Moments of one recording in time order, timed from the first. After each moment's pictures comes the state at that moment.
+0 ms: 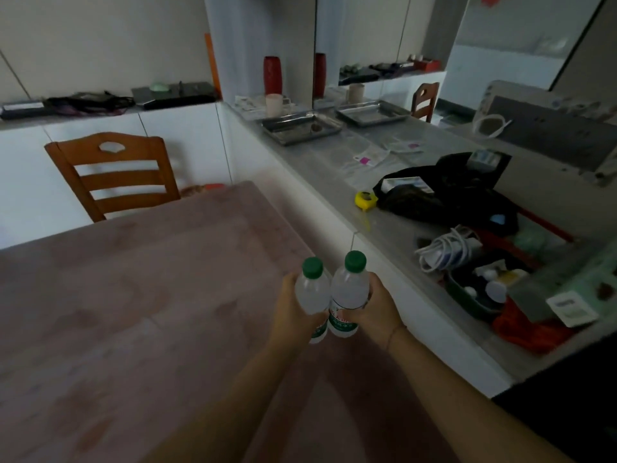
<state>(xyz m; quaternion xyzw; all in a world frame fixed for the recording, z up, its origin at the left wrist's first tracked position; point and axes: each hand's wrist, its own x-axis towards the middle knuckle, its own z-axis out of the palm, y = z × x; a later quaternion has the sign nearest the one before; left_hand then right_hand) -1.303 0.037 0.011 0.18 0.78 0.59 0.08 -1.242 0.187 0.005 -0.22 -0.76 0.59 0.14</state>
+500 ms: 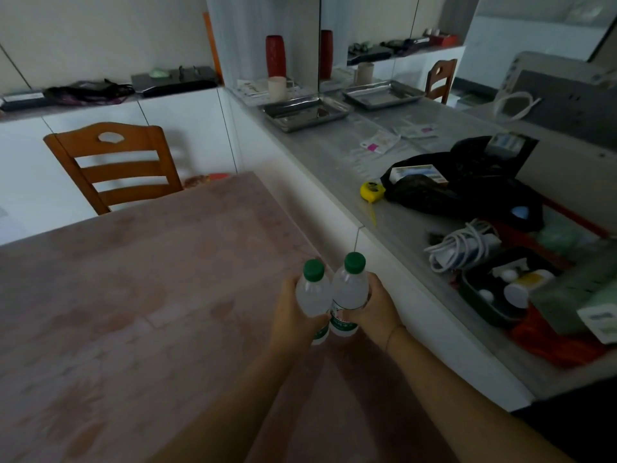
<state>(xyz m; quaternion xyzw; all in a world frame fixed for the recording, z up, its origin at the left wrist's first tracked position) -1.315 0.055 -0.011 0.15 0.79 0.58 0.12 -1.267 0.208 -0.026 -0.23 -0.76 0.59 0.11</state>
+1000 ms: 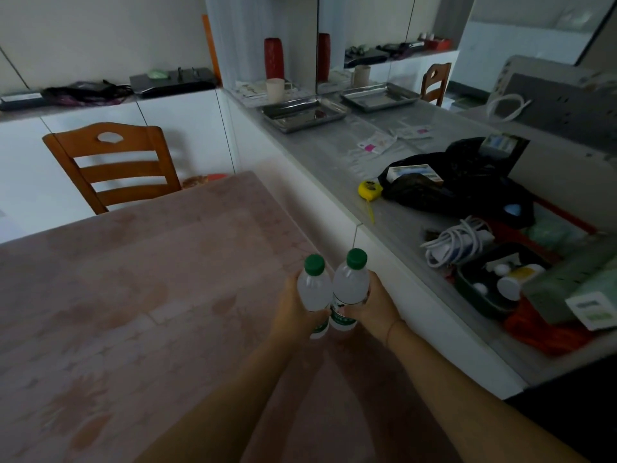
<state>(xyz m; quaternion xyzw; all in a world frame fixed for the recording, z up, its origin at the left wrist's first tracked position) -1.317 0.050 -0.007 0.20 0.82 0.53 0.12 -1.261 0.204 -0.021 -0.24 -0.77 0.58 0.09</state>
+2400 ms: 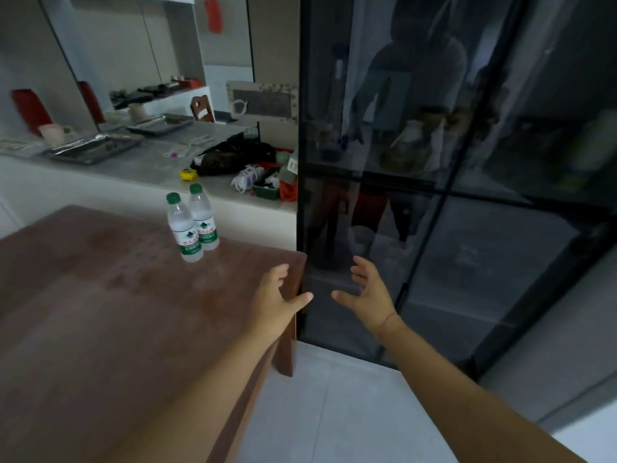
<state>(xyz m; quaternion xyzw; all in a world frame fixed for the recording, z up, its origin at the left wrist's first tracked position) -0.983 -0.137 0.048 0.47 0.70 0.47 0.24 -0.805 -0.077 0.069 -0.47 -0.64 0.50 0.36</state>
